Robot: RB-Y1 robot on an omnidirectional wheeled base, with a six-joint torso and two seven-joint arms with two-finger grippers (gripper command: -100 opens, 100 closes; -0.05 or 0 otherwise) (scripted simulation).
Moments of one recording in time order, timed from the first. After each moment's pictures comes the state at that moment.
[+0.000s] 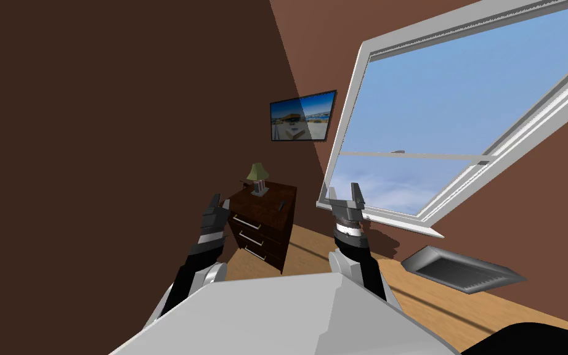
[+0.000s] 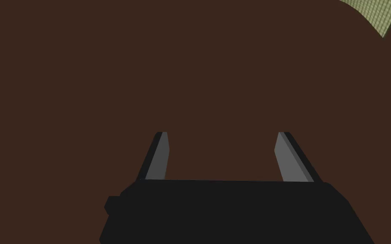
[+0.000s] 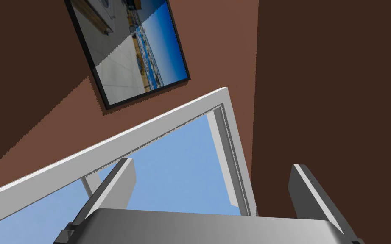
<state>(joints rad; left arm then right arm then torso) 0.50 -0.02 -0.03 -2.25 0.06 -0.41 -0.10 0.49 0.01 0.04 -2.37 -0.01 -0.57 -0.07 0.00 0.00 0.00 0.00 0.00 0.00</state>
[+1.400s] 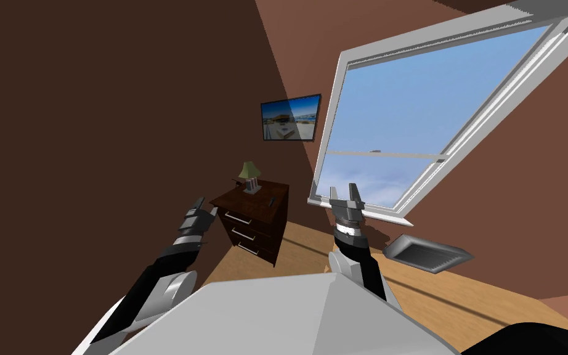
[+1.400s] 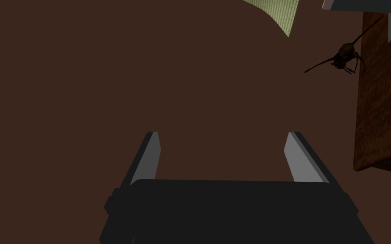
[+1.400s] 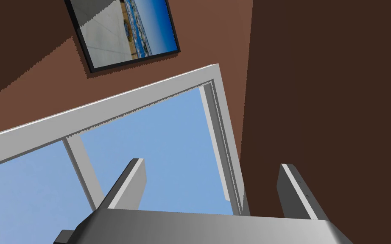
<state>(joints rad) 0.54 0.15 0.19 -2.29 0.22 -0.11 0.09 0.49 0.01 0.04 -2.37 -0.01 -0.57 -0.07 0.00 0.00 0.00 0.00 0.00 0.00</state>
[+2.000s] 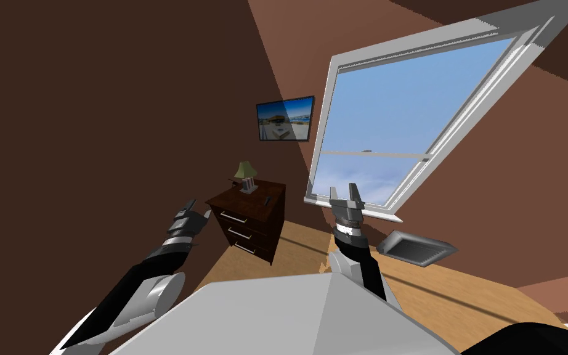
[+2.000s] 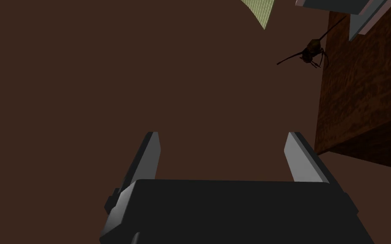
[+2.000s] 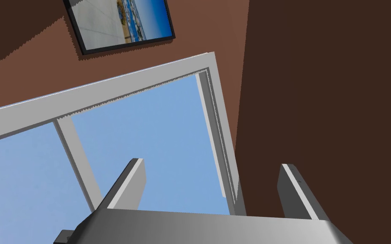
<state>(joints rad) 0.54 0.16 0.29 -2.30 0.29 0.03 0.18 0.49 0.01 0.04 -2.37 -0.01 -0.57 -0.07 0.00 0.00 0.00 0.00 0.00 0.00</state>
